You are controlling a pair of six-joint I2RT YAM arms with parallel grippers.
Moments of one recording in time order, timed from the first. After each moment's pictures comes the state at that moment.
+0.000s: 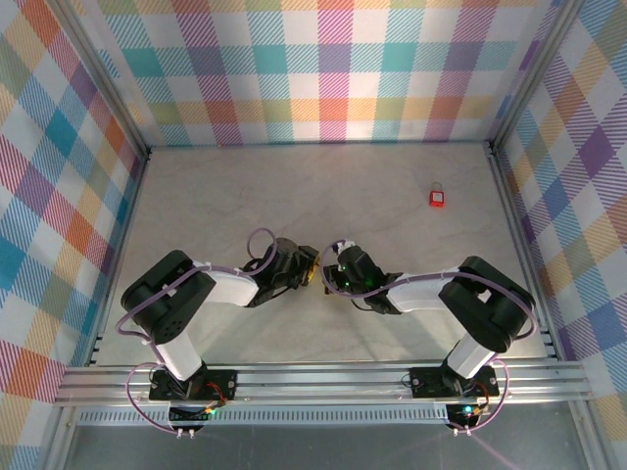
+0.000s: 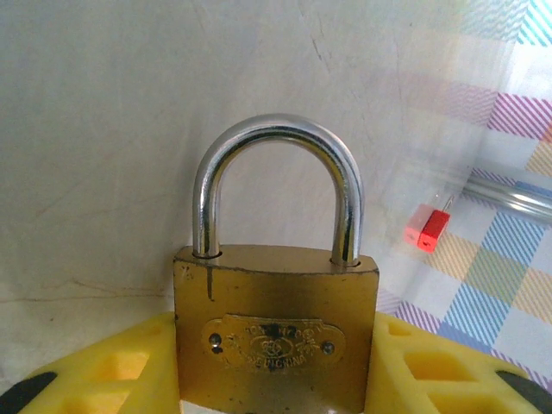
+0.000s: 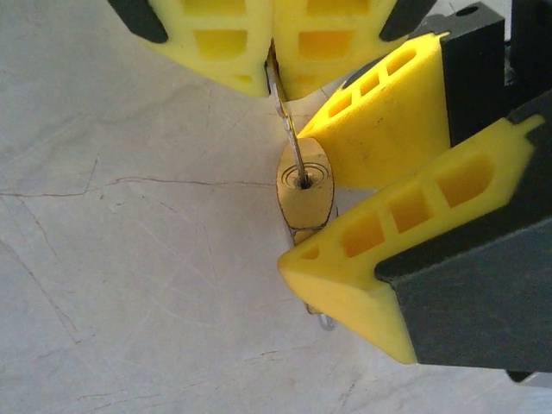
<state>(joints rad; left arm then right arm) -0.73 1.71 0.64 0.45 0.02 -1.73 0.85 1.64 0.61 0.36 0.03 0.64</state>
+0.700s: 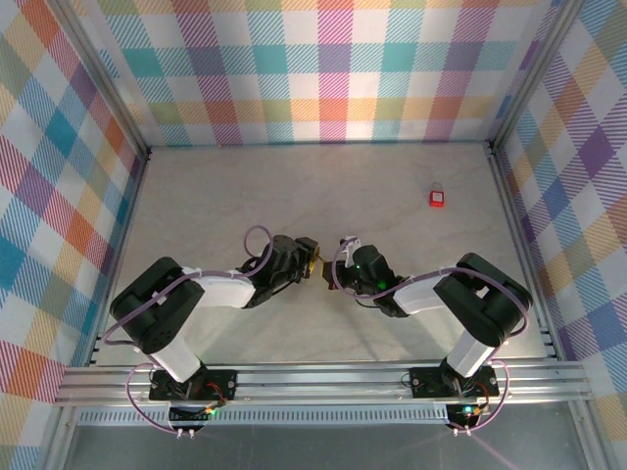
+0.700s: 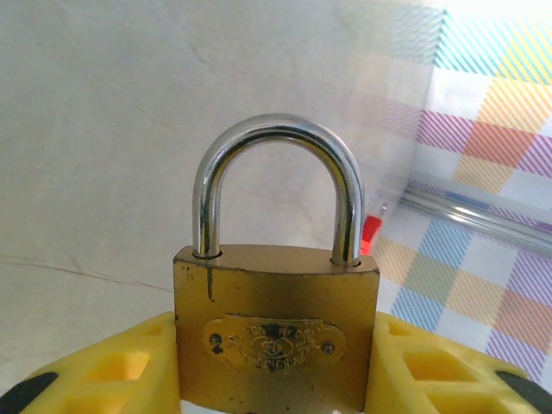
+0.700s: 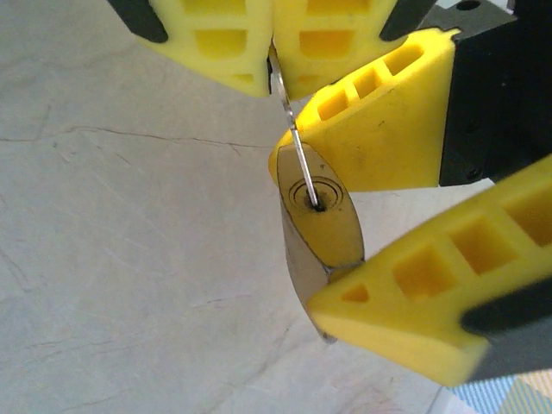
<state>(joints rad) -0.75 1.62 0.64 0.47 -0.04 -1.77 0.77 1.66 0.51 0.68 -0.15 0.68</state>
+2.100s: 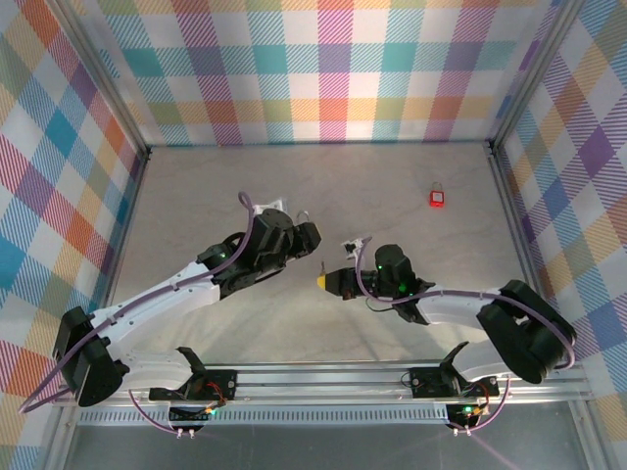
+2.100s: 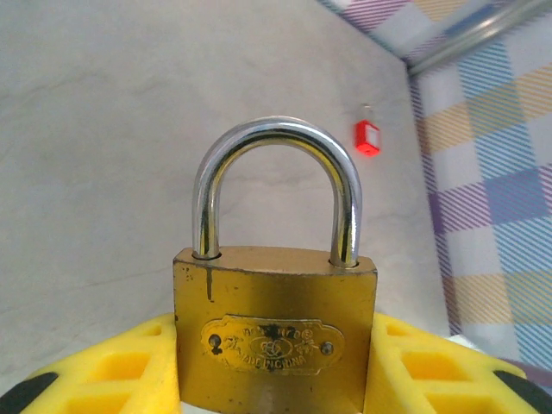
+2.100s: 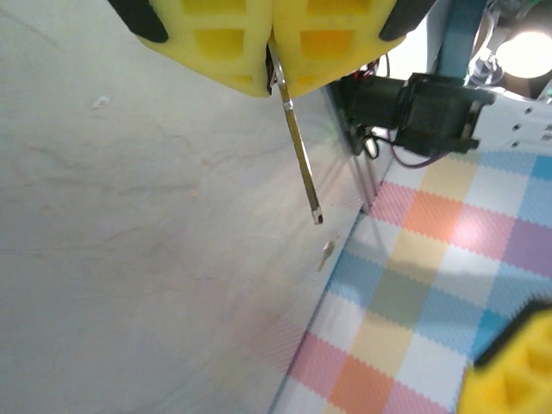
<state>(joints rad) -0.84 1.24 1.03 -0.35 -0.15 -0.96 0.72 1.36 0.41 0.63 -0.62 0.80</state>
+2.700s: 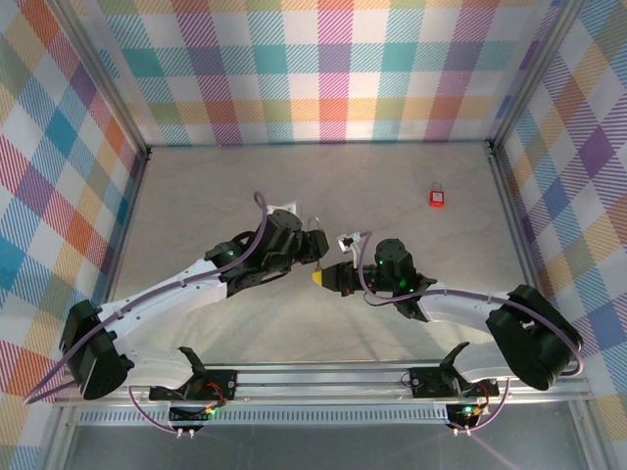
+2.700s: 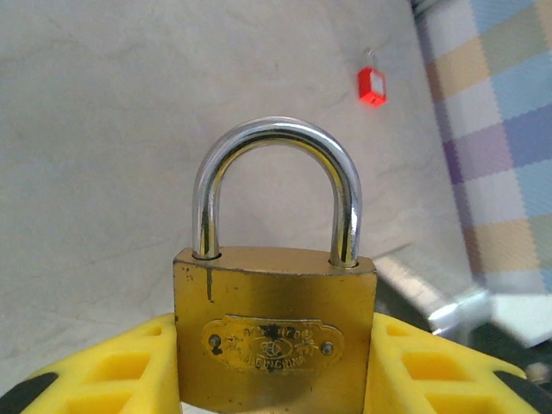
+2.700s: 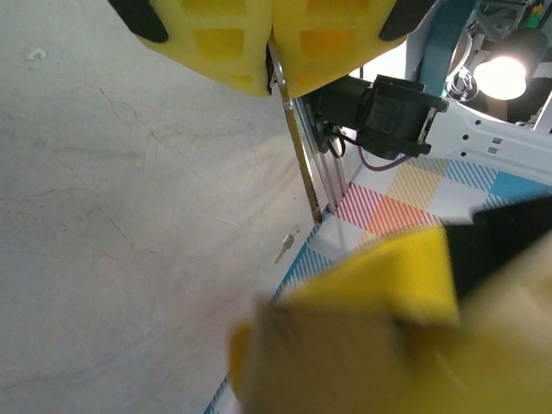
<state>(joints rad) -0.88 1.30 1.05 -0.41 -0.11 -0.89 0.73 1.34 0.48 0.62 -0.67 0.78</state>
